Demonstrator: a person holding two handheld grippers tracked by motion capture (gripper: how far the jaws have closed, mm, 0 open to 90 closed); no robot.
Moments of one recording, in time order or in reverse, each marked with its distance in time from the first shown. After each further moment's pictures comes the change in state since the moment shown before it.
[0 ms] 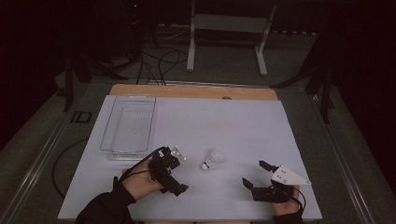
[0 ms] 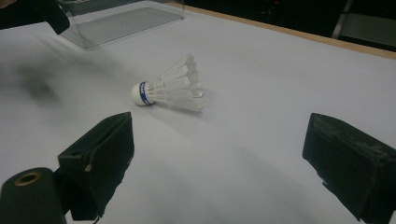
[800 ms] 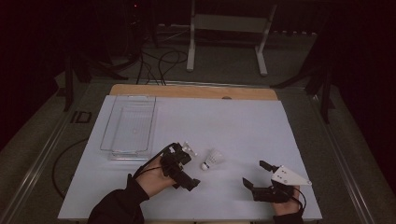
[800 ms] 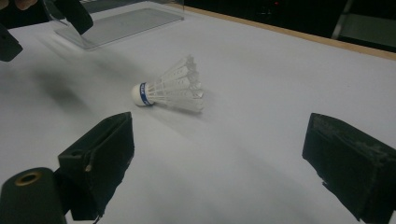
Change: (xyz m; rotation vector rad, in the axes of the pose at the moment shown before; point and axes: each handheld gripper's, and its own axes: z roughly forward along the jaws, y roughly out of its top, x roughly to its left) left arm -0.008 0.028 0.012 -0.057 0.020 0.001; right arm 0.000 0.000 -0.001 -0.002 0.000 -0.001
